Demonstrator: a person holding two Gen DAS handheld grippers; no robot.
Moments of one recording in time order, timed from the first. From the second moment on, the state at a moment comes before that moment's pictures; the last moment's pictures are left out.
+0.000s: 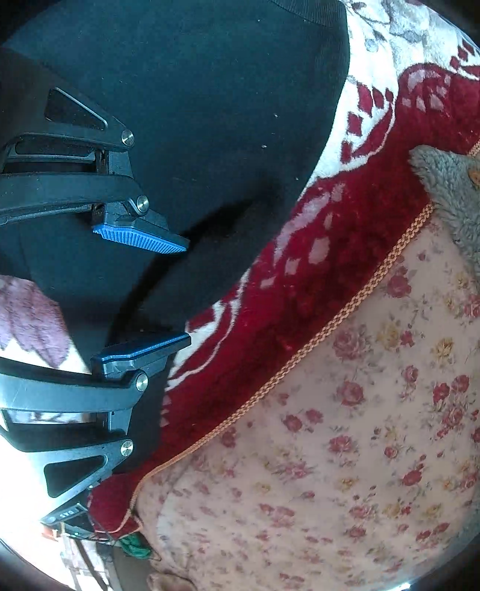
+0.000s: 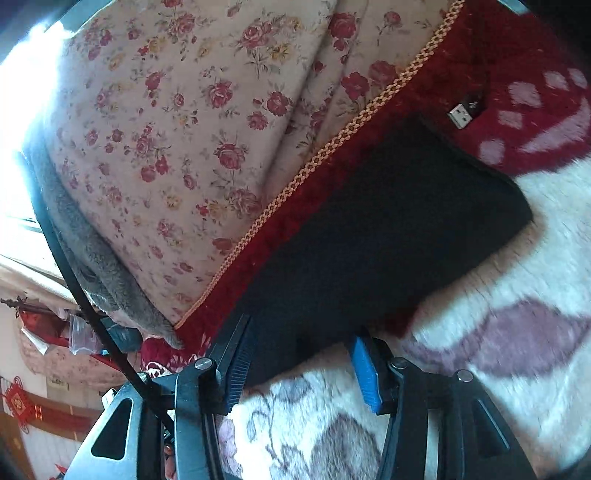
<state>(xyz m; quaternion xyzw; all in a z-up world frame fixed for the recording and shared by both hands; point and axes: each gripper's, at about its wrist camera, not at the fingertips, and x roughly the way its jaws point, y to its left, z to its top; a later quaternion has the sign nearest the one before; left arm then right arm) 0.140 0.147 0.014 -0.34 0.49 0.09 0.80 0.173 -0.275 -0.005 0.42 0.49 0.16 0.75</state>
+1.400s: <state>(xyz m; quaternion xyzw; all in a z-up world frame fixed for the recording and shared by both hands) -0.011 0.120 0.084 -0.26 0.41 0.07 0.87 0.039 -0.283 0.073 0.36 0.39 0.23 0.82</state>
